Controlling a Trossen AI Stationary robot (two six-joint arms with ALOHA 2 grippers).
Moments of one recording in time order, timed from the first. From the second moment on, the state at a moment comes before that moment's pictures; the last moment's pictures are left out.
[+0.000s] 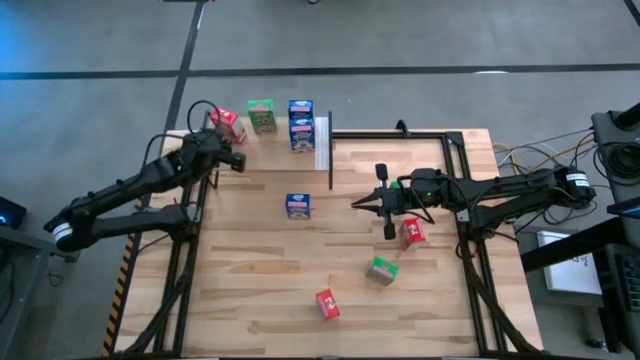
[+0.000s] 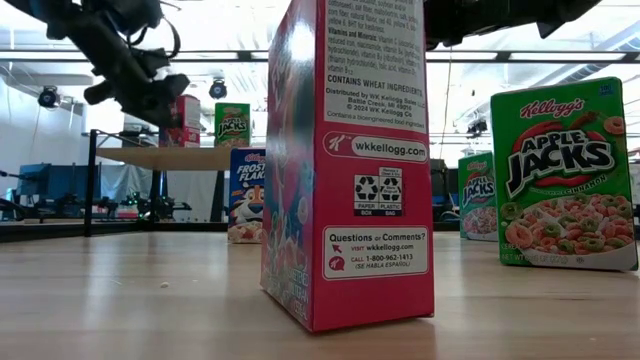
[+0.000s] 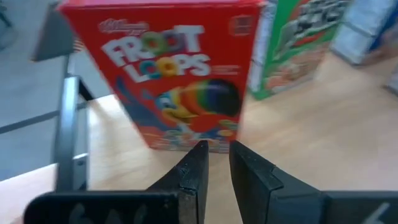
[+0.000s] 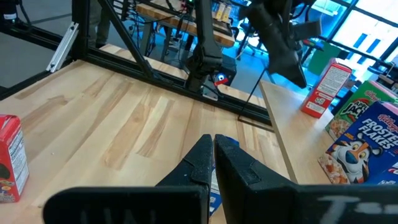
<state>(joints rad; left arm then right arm) 0.59 0.78 0.66 -0.50 -0.58 -0.30 -0.03 1.13 0.70 0.26 -0.10 -0.35</state>
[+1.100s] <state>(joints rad) 0.60 0.98 0.55 -0.16 -0.70 -0.29 -0.03 1.13 0.70 0.27 -0.10 -0.36</state>
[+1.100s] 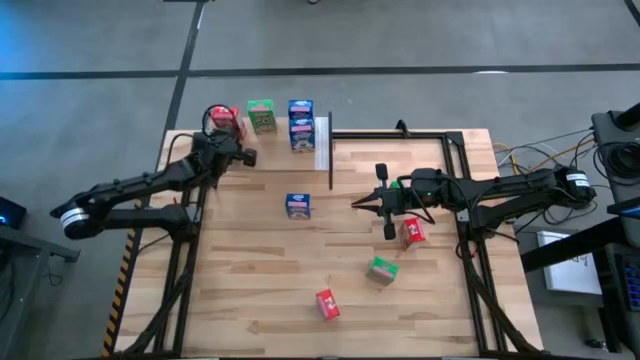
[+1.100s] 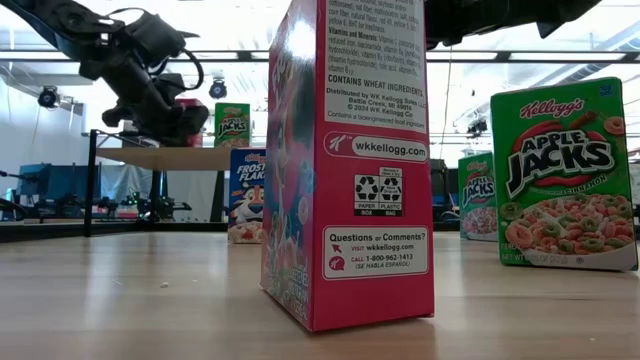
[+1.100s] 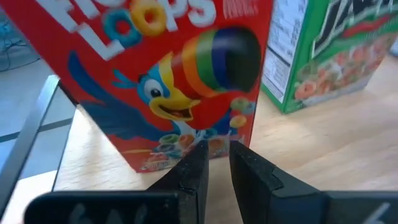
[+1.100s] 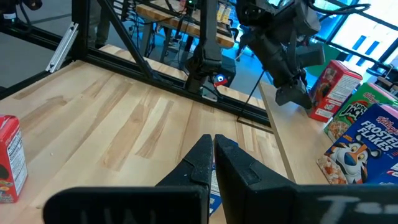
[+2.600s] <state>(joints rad) 0.62 1.01 0.56 -0.12 -0.69 -0.27 -0.03 1.13 0.70 0.26 -0.10 -0.36</state>
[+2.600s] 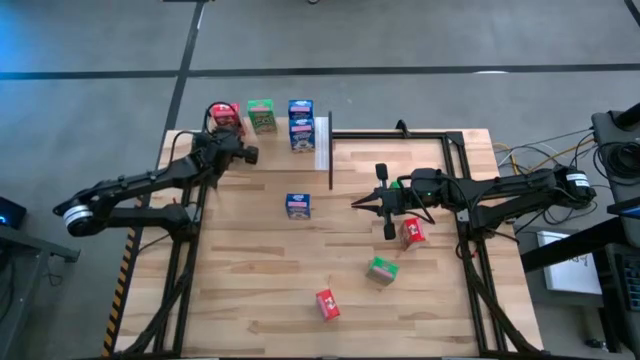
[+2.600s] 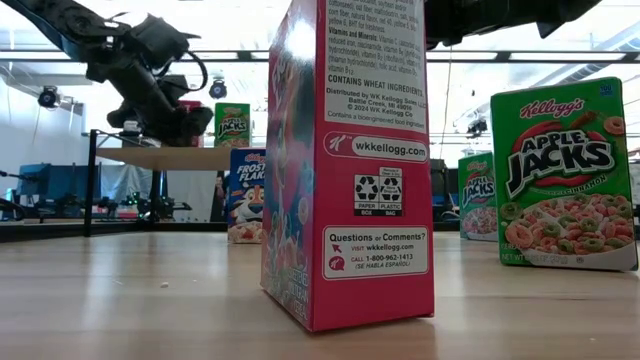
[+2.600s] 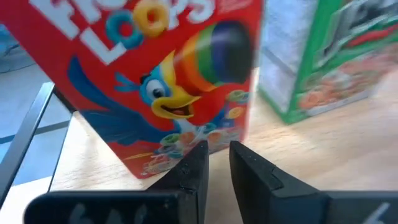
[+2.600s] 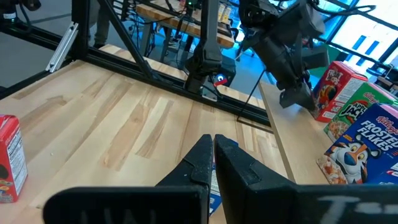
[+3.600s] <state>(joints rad) -0.28 0.59 0.53 0.02 -0.52 0.05 -0.03 1.16 0.71 0.22 -0.10 0.31</state>
